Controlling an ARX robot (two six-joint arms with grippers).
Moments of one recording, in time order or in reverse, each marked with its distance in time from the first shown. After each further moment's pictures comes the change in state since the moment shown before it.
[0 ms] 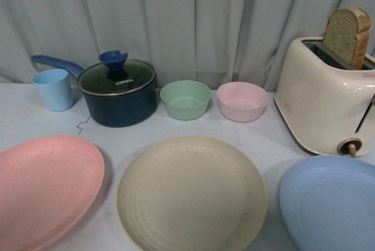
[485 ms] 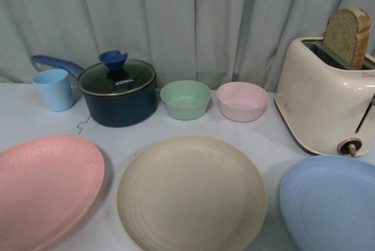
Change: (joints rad) left arm 0.000 0.000 0.000 0.000 0.000 0.000; right arm 0.000 0.000 0.000 0.000 0.000 0.000
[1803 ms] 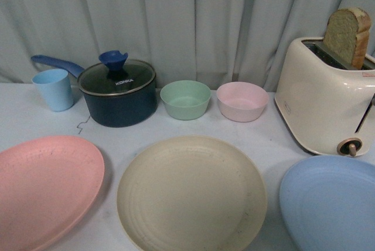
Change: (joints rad) left arm 0.000 0.000 0.000 0.000 0.000 0.000; right arm 0.000 0.000 0.000 0.000 0.000 0.000
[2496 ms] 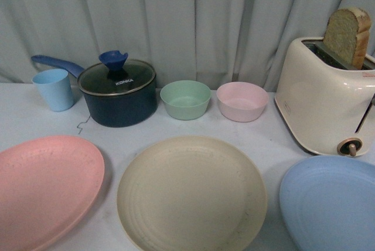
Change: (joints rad) left arm 0.000 0.000 0.000 0.000 0.000 0.000; right arm 0.000 0.000 0.000 0.000 0.000 0.000
